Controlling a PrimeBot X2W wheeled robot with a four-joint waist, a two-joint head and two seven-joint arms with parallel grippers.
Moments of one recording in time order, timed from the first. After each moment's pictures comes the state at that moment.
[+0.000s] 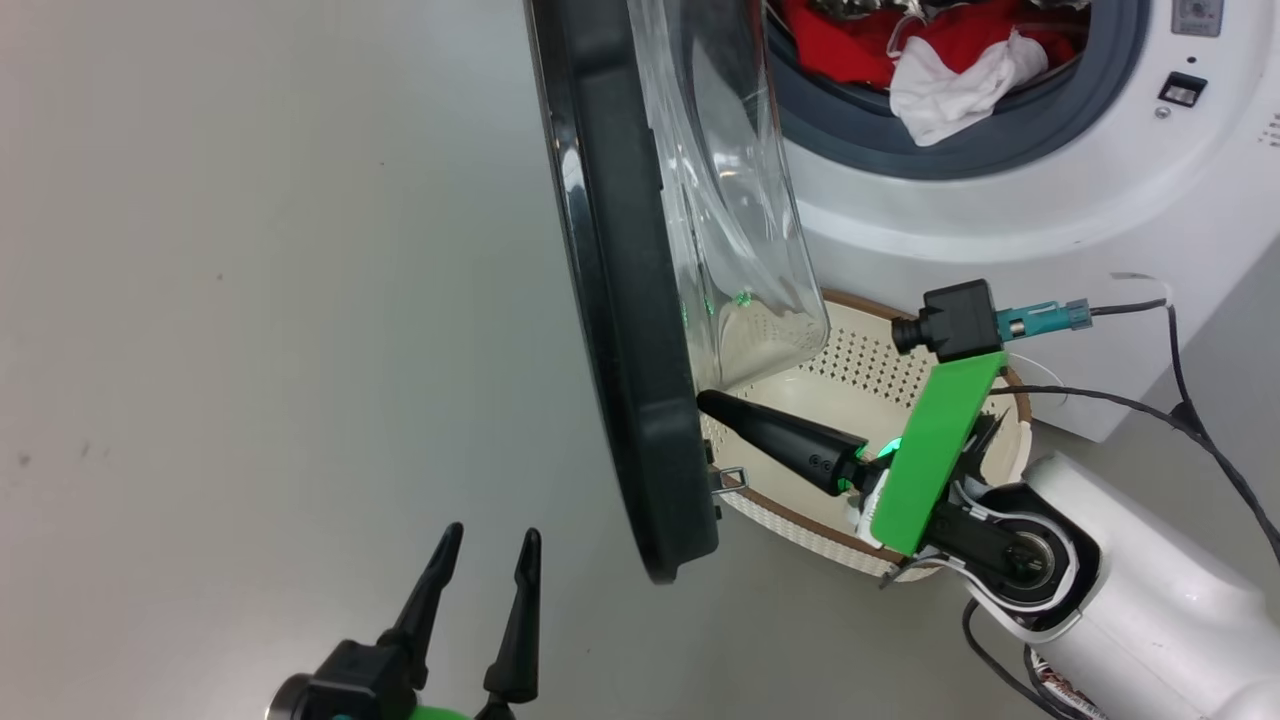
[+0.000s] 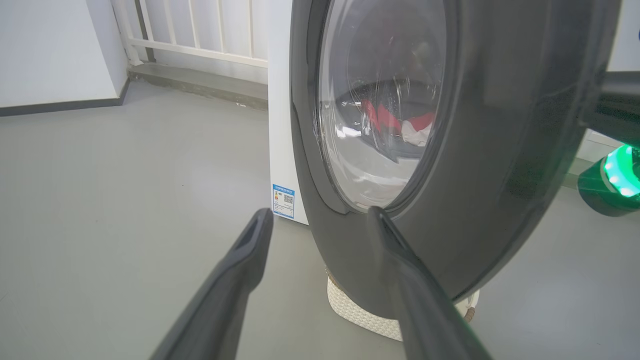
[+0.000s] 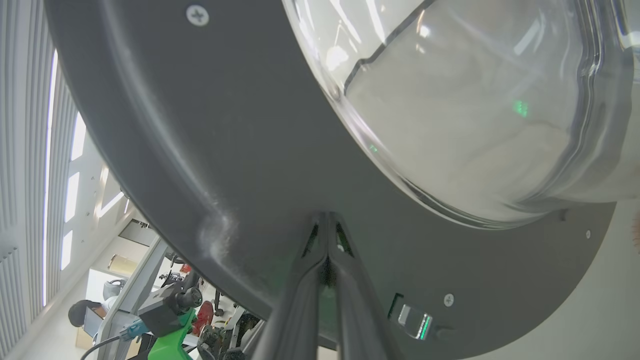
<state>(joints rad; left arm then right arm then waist) -0.07 0.04 -0.29 0.15 -0.30 0.06 -0.25 -0.61 -0.37 0.73 0.16 1.60 0.12 0.29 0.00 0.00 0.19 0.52</state>
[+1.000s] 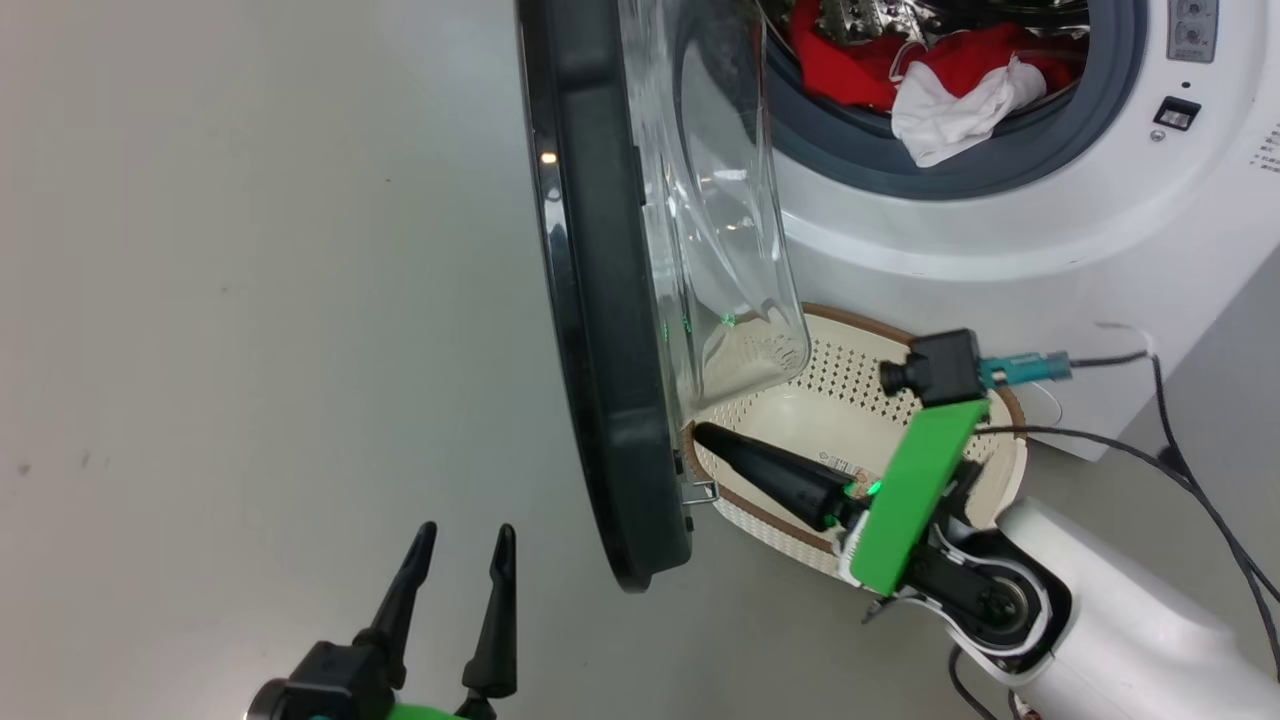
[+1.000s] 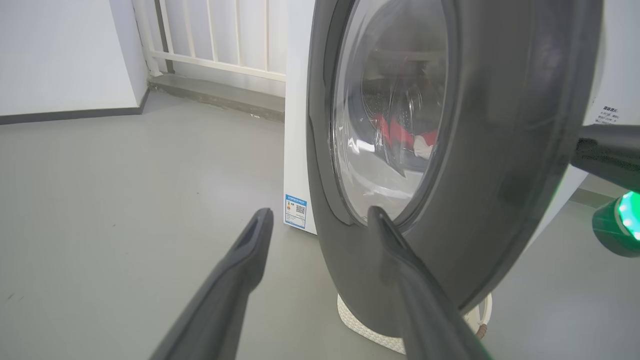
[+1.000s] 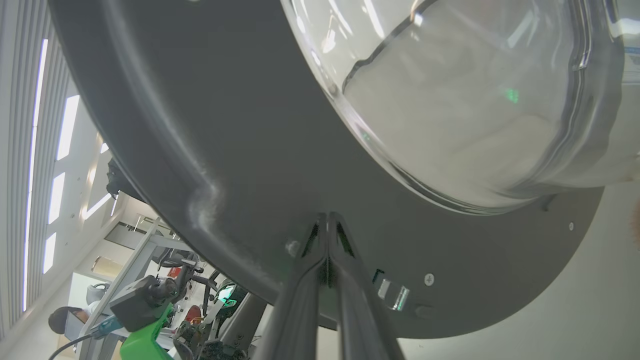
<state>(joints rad) -0.06 0.04 -0.26 0.14 -0.30 0.08 -0.25 -0.58 -0.33 0.76 0.19 1.54 0.12 0.22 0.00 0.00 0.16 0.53</state>
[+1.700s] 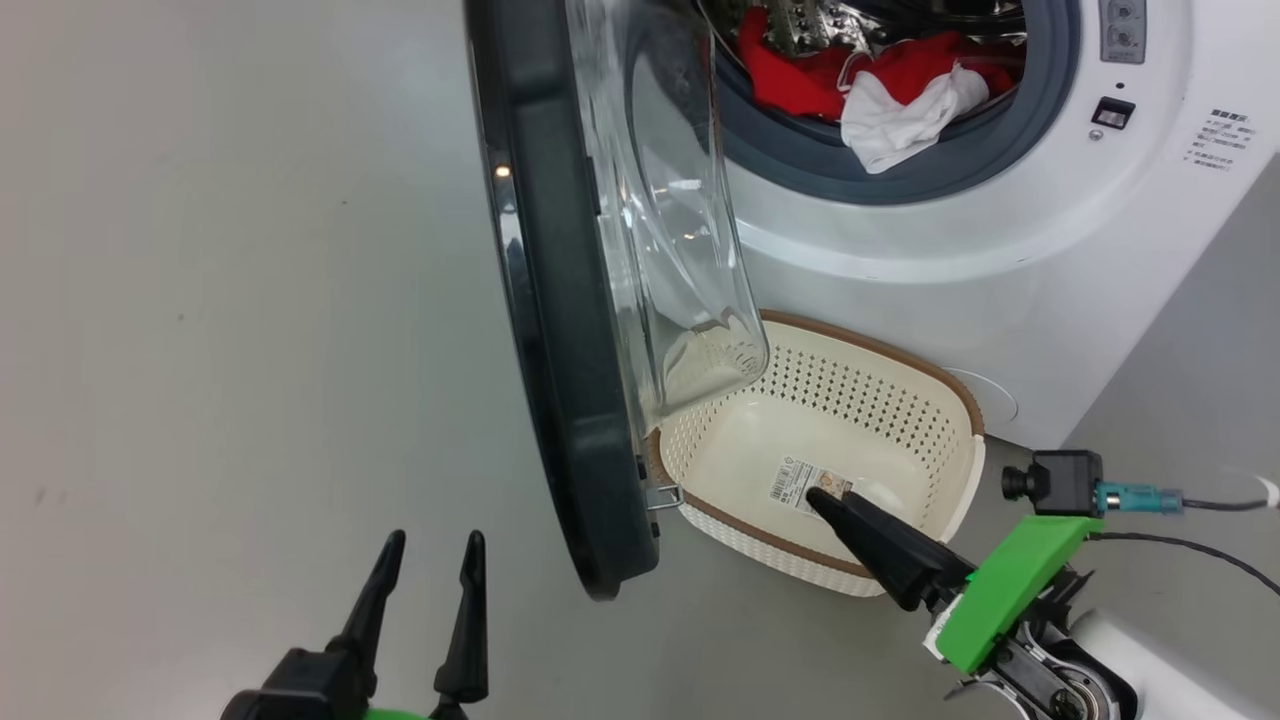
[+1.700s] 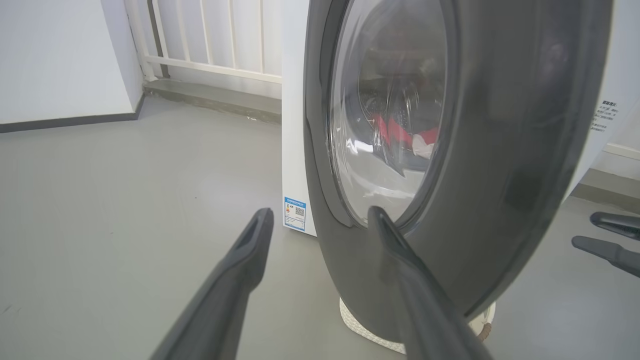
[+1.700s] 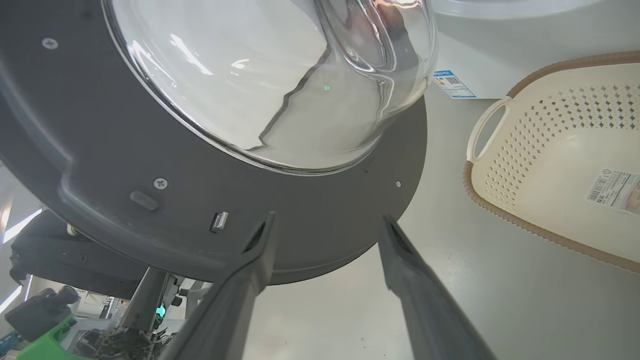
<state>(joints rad) -0.04 0.04 -0.20 0.15 -0.27 0.06 -0.25 -0.38 -0.45 0.76 0.25 1.53 0.12 -0.03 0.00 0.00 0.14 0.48</state>
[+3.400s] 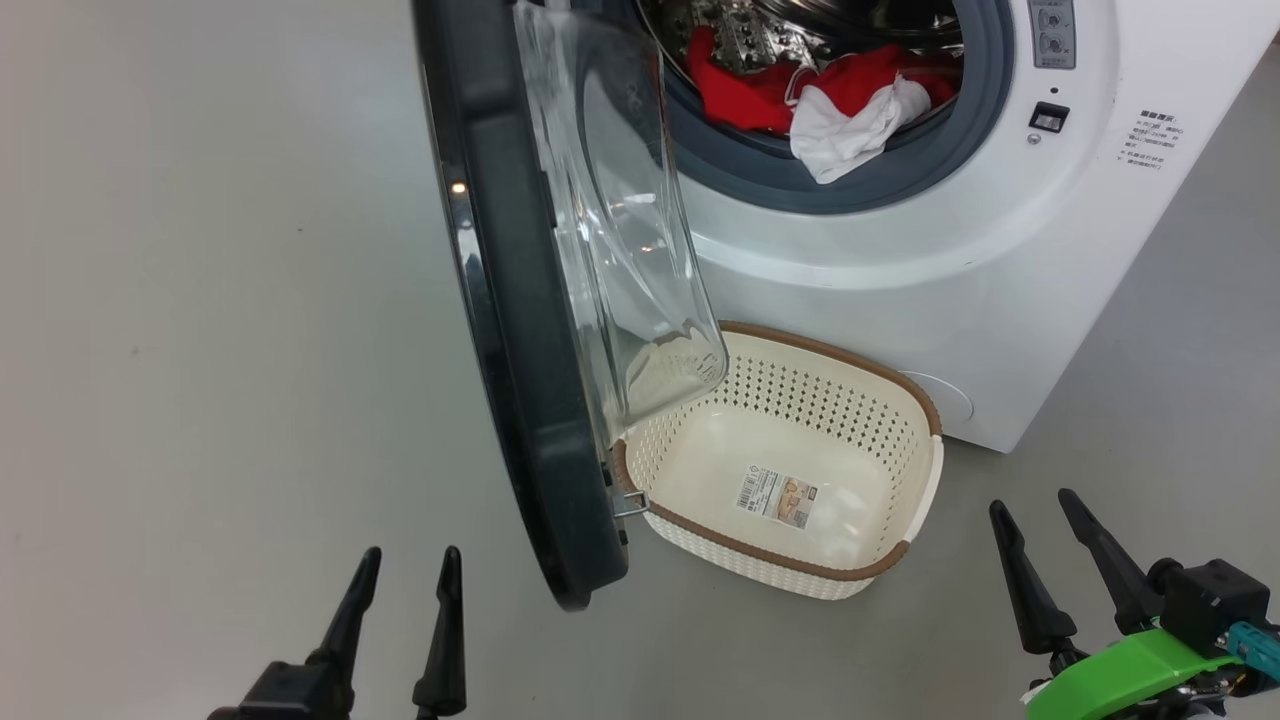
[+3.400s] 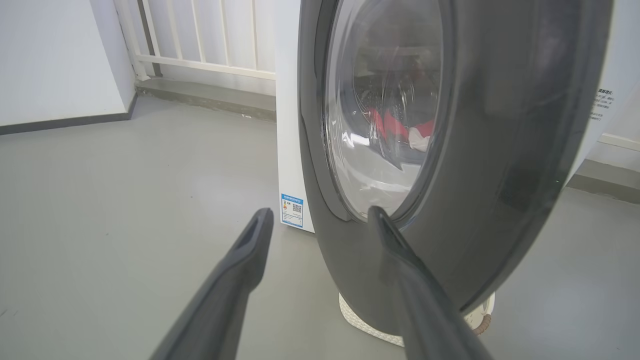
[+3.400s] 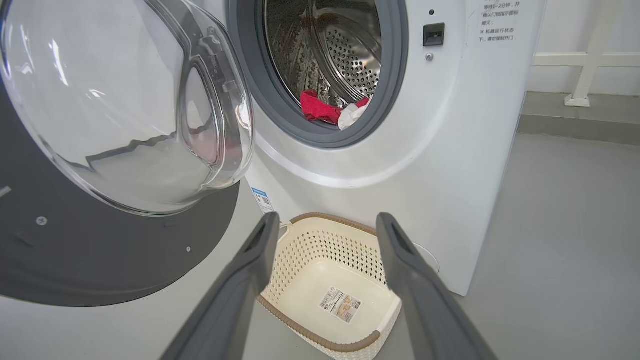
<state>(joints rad) -0.02 0.04 -0.15 0.17 -0.25 0.04 -0.25 -0.02 -0.20 0.08 0.28 0.44 0.12 -0.25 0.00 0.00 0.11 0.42</state>
